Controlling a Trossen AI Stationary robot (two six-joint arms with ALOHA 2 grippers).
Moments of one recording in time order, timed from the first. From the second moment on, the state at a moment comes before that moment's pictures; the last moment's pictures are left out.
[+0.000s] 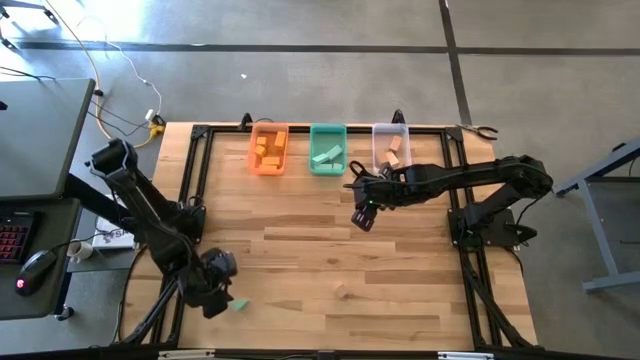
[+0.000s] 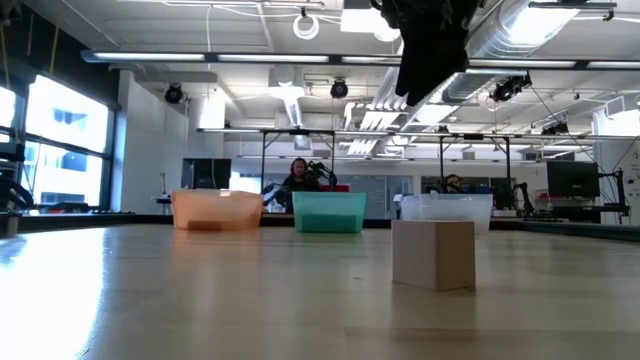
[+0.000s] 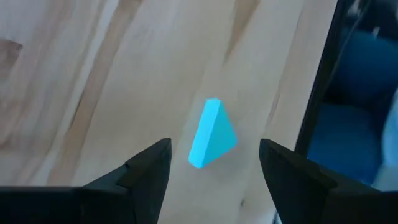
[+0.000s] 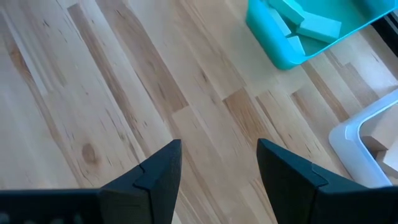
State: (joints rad) left arm -0.82 1.22 0.70 -0.57 -0.19 -1.30; right arm 0.07 1.51 1.33 -0.91 0.29 0.52
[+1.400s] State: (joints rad) left arm -0.88 1.54 0.70 -0.37 -0.19 -0.96; right arm 0.07 1.51 1.33 -0.89 0.28 0.52
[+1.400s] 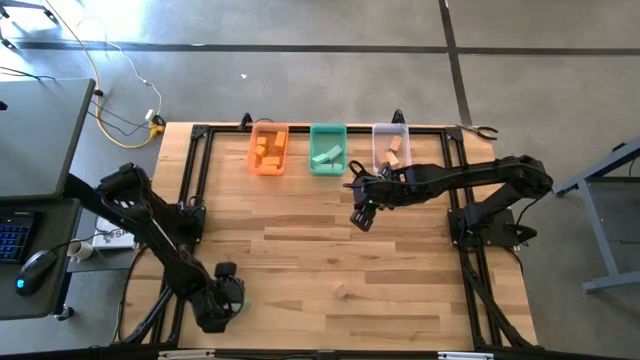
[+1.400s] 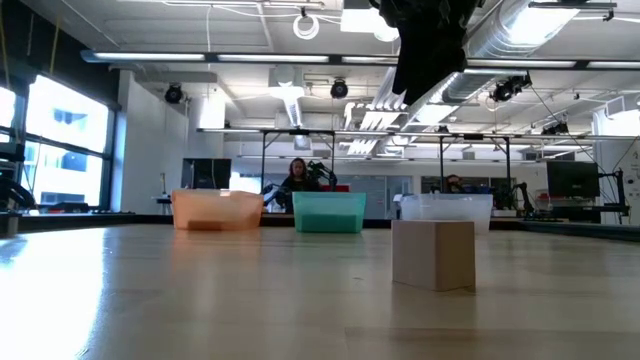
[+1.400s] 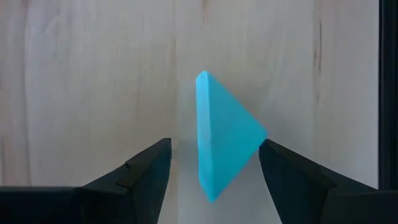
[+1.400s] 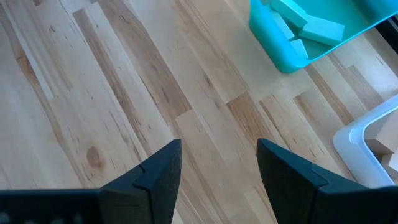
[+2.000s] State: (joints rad) left arm -0.86 1.59 0.70 -0.34 -0.20 -0.91; right arm 0.07 1.51 1.33 -0.89 0.29 0.52
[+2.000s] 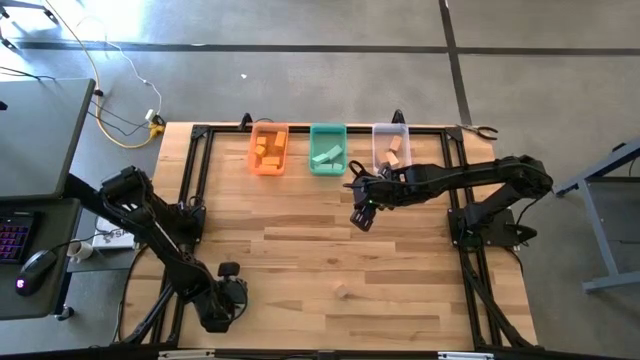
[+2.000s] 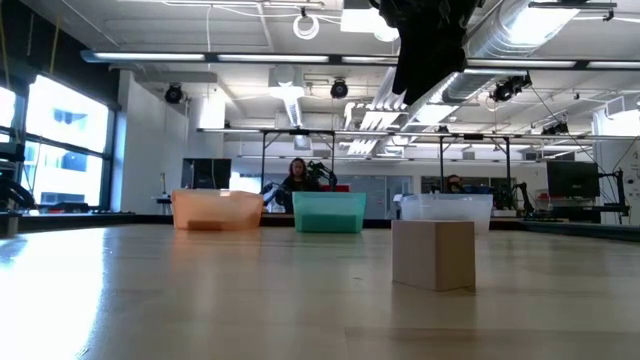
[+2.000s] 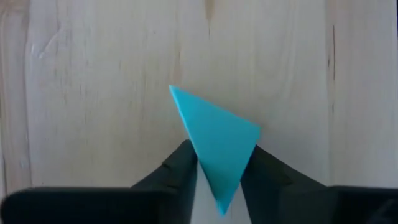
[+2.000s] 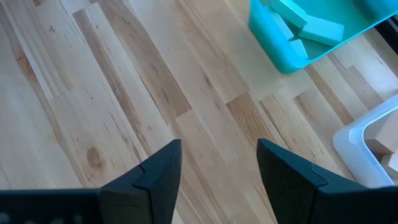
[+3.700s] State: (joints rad) left arm -0.49 1.56 0.70 0.25 -0.13 -0.36; right arm 0.36 1.65 1.33 -0.37 0.04 -0.21
